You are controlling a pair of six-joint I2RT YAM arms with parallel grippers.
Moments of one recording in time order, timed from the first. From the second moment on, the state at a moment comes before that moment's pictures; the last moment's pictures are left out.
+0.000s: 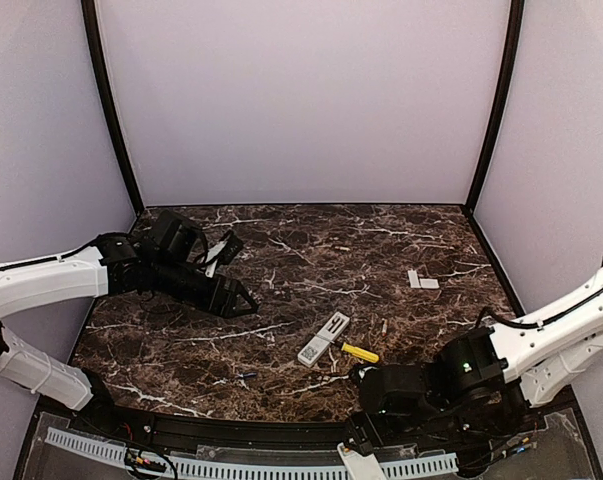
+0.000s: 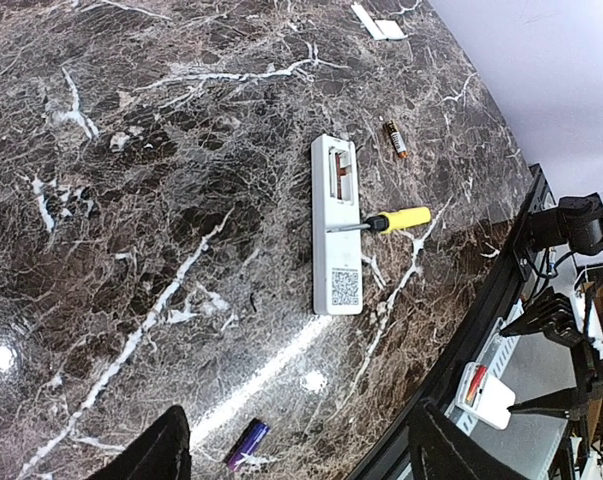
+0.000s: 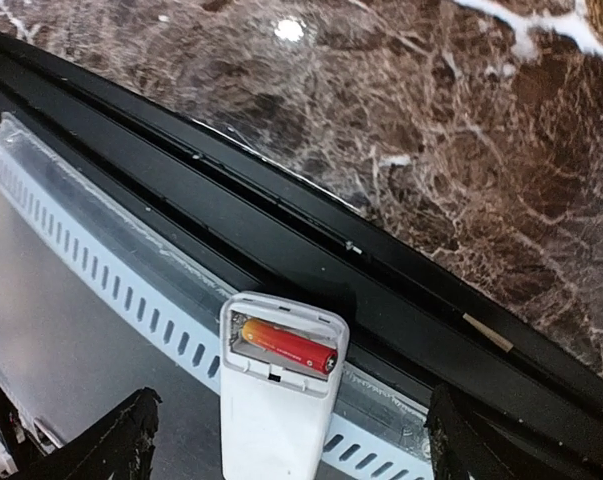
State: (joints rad) left arm -0.74 1.27 0.91 -0.47 0.36 -0.39; right arm 1.60 1.32 0.80 -0.64 0.03 1.12
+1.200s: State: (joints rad) left arm -0.72 1.16 0.88 -0.48 0.38 -0.35; right arm 1.48 1.57 1.09 -0.80 0.10 1.17
